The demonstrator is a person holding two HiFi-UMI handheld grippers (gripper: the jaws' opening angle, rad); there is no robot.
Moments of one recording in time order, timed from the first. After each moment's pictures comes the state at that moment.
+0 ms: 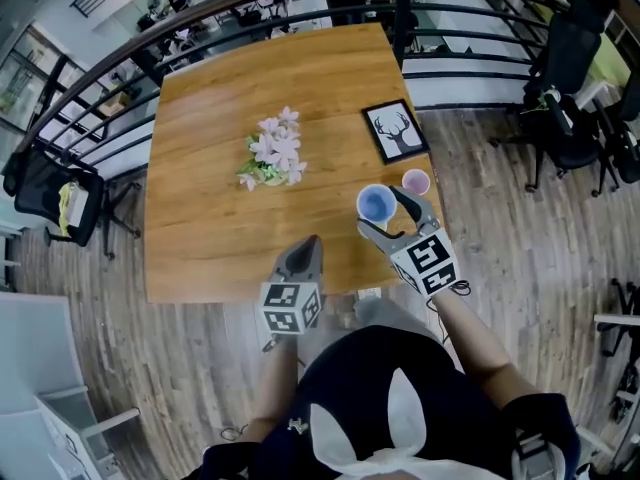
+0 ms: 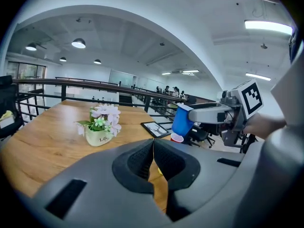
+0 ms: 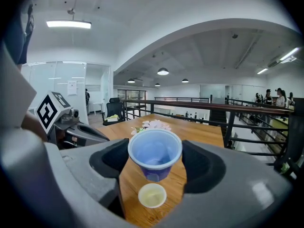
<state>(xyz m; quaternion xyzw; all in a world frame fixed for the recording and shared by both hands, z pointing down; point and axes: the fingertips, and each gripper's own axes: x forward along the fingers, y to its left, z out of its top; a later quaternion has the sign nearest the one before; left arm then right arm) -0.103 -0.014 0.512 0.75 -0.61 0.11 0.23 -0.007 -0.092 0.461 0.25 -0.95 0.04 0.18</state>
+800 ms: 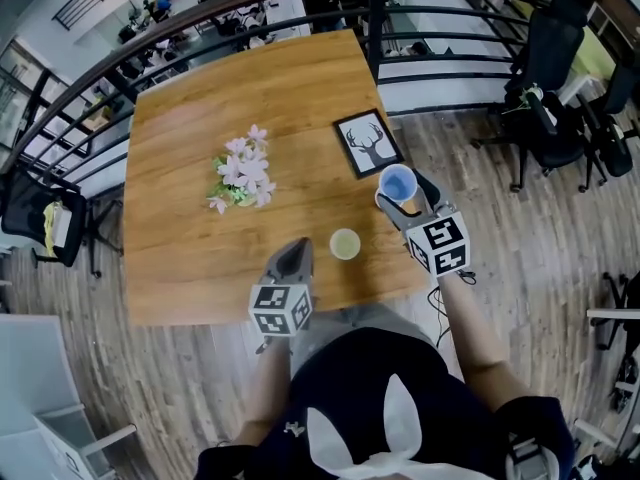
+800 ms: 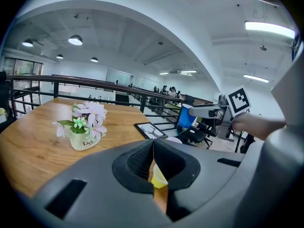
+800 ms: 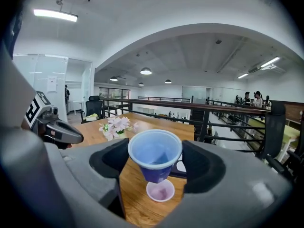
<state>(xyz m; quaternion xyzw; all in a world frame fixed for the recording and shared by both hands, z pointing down) -0.067 -0.073 0.528 0.76 -0.59 0.10 0.24 0.089 -0.202 0.476 0.36 -0.92 0.04 0.18</state>
